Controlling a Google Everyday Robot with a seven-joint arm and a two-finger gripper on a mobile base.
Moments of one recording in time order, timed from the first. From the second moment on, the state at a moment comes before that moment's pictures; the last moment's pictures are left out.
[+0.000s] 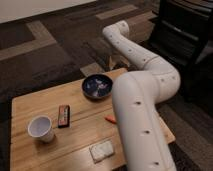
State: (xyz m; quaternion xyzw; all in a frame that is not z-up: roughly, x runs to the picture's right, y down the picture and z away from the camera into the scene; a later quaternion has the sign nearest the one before) arm 0.081 -0.108 0.856 -0.14 0.20 0.64 0.73
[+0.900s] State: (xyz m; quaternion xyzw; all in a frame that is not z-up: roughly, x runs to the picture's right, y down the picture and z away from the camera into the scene) arm -0.091 0.040 0.728 -0.22 0.14 0.50 0.83
